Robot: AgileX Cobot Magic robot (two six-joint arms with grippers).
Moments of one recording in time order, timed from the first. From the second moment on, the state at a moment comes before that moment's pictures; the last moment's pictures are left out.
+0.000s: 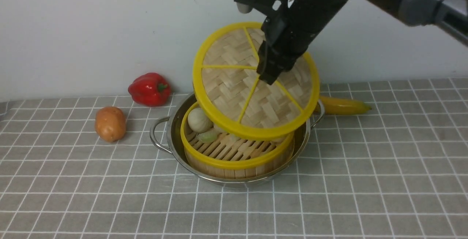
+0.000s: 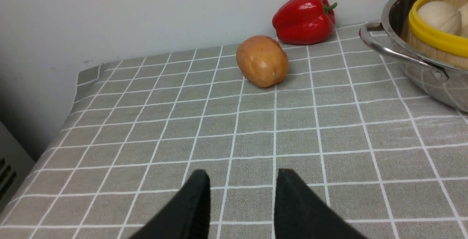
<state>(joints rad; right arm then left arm) 0.54 2.08 -2.12 0.13 1.23 -0.56 0.10 0.00 0.01 0.04 0.34 0.13</state>
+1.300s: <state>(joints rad) 0.57 2.21 -2.14 0.20 1.24 -0.87 0.10 0.00 0.01 0.04 0.34 0.13</state>
